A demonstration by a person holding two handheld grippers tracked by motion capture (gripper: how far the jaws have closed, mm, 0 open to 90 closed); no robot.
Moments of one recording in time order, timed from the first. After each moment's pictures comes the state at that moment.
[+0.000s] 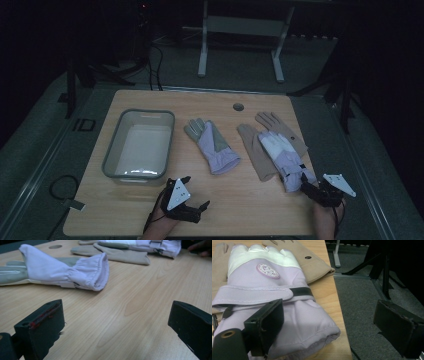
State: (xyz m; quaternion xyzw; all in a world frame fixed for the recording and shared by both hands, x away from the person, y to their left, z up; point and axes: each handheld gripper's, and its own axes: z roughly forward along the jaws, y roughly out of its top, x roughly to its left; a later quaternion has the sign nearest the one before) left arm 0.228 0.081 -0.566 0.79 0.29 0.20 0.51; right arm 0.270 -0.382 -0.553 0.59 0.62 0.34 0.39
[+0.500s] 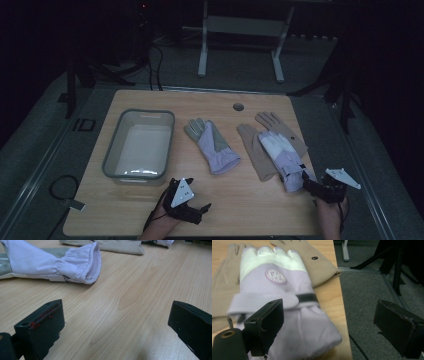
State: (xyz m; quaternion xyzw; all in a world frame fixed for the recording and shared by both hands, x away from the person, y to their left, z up) left arm 0.232 0.079 -0.566 0.81 0.28 0.18 0.49; right arm 0.281 -0.387 -0.529 0.59 0.64 0.34 0.35
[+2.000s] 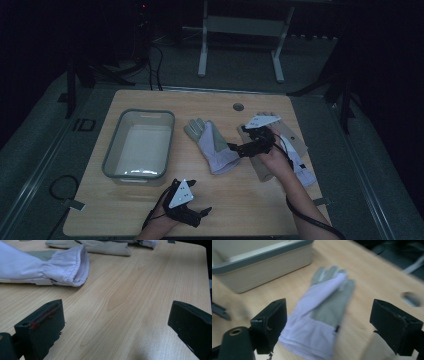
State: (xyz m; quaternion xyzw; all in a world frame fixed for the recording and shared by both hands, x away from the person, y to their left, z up) left arm 0.232 0.079 -0.566 0.82 0.24 0.15 0.50; right arm 0.392 -0.180 -0.446 0.26 0.87 0.41 0.13
